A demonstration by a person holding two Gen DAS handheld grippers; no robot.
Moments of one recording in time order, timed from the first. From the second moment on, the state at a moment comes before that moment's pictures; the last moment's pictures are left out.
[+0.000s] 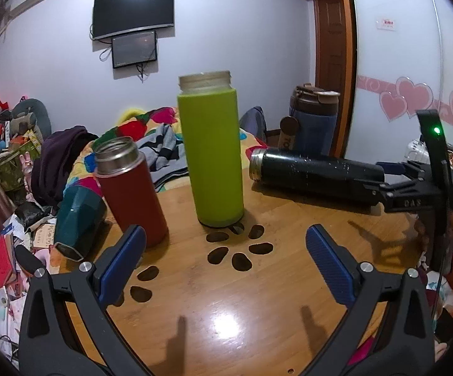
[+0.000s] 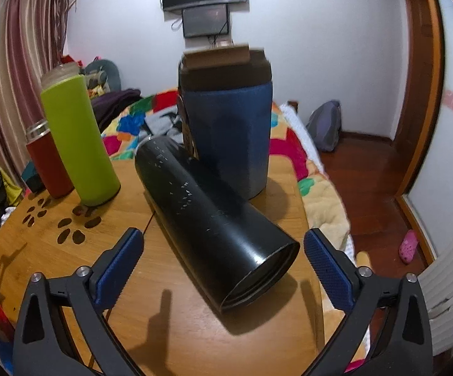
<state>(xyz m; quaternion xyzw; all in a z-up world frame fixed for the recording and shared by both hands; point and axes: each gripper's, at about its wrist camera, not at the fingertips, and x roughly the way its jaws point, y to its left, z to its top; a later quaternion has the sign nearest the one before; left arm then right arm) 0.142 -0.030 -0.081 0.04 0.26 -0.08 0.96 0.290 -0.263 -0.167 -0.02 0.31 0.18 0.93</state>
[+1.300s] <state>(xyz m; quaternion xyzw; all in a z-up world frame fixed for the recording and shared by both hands) 0.110 -0.096 -0.122 0.13 0.22 -0.16 0.95 0.167 -0.234 -0.130 -0.02 0.28 0.22 0.93</state>
